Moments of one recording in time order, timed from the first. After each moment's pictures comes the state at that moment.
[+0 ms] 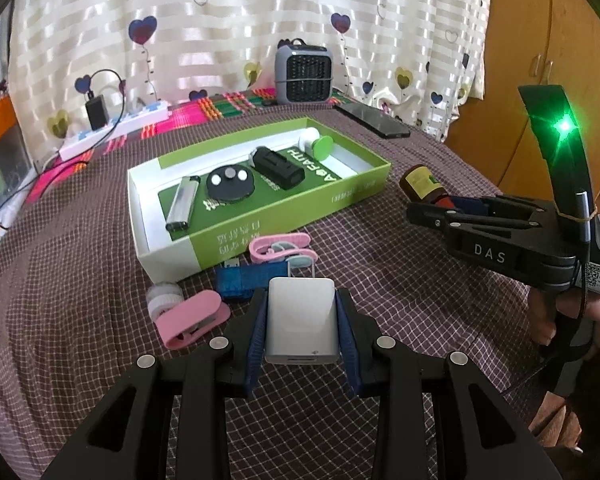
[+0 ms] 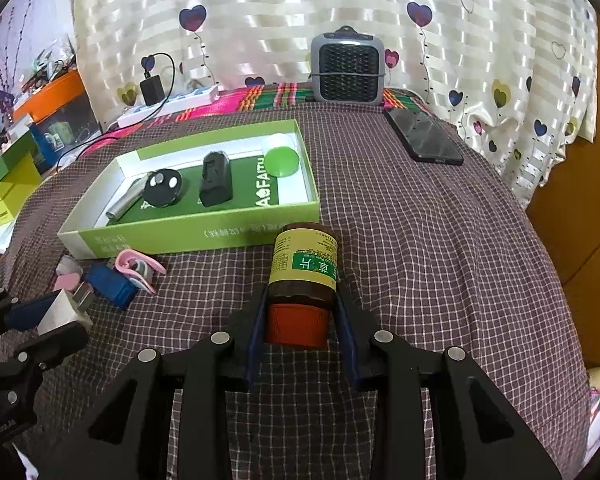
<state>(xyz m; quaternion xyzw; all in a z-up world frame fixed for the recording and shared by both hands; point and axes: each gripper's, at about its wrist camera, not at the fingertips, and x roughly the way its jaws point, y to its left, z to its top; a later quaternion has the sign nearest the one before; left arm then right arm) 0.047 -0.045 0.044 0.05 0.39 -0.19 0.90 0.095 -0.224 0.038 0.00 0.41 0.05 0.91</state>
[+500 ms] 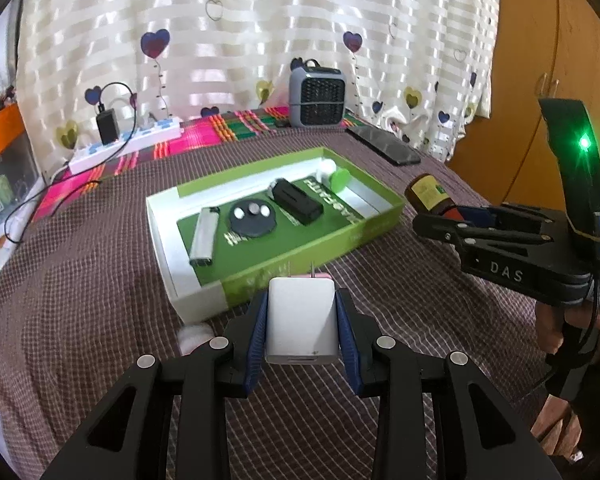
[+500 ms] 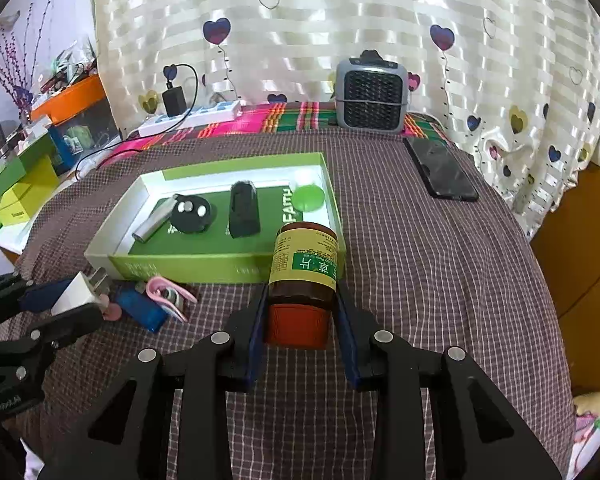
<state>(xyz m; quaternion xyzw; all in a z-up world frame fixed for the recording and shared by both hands) 0.068 -0.029 0.066 0.04 0.37 -0.18 0.91 0.104 -0.211 0.066 -0.01 0.40 0.09 0.91</state>
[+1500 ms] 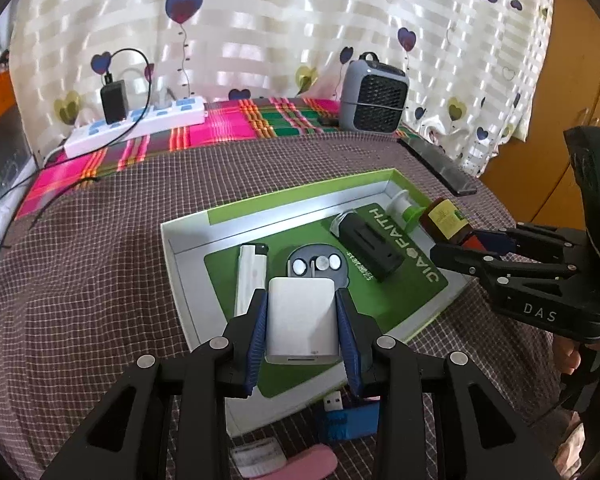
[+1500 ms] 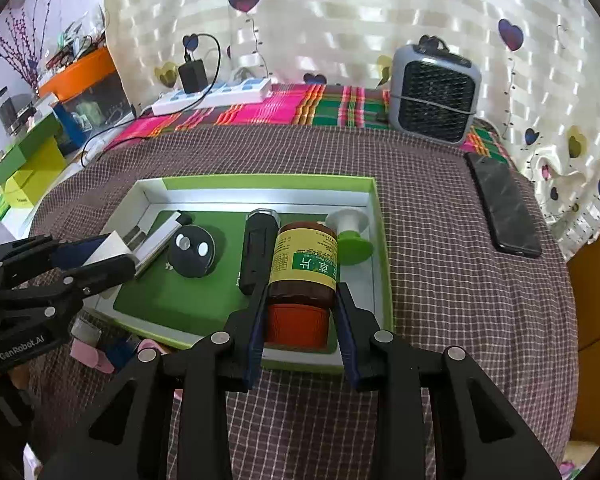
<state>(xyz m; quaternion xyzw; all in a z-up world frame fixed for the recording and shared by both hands) 0.169 -0.004 0.047 0.00 0.41 -0.16 0.90 0.189 -0.187 0.056 -0.04 0.45 0.15 0.88</state>
